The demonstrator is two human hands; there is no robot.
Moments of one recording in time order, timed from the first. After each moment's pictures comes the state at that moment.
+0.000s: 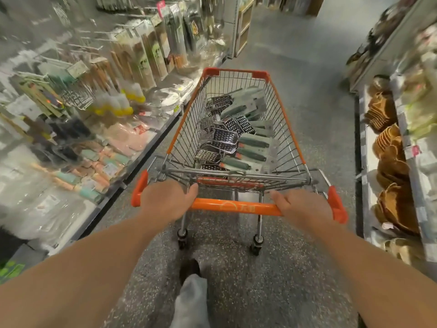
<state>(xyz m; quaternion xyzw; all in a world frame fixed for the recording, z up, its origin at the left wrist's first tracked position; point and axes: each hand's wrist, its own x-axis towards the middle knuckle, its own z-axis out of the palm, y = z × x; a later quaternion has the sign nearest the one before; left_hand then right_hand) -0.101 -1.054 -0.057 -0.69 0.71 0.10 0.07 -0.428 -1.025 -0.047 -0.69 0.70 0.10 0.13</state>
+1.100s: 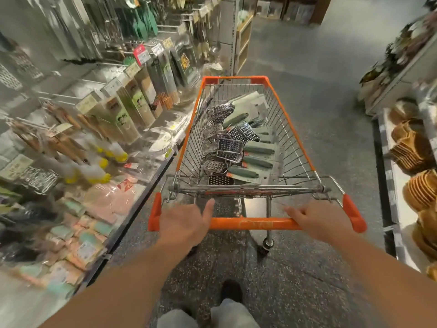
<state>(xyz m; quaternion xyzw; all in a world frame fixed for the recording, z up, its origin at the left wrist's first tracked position) -0.185 -1.460 -0.044 -0.69 0.71 0.13 0.10 -0.508 -1.452 -0.046 -0.69 0.70 0.12 0.14</state>
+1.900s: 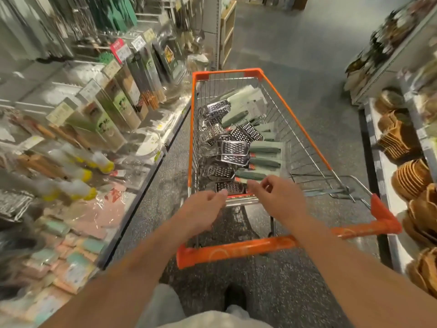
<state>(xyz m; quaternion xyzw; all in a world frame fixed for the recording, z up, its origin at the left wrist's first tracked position) -0.168 -1.560 -0.029 -0.61 0.61 0.51 -0.06 -0.386 -1.547 -0.035 -0.60 0.76 -0.12 0.21</state>
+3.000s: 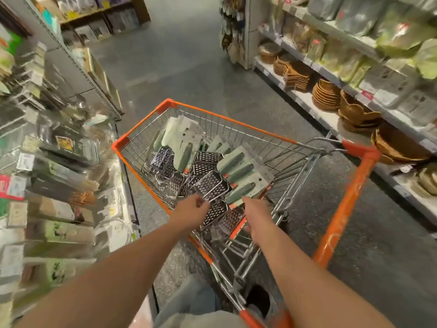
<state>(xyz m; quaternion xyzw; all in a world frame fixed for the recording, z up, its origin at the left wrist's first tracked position) -0.193 -1.781 -0.068 -0.43 0.82 0.36 0.13 -0.302 -1.636 -0.079 0.14 0.72 -0.52 0.44</state>
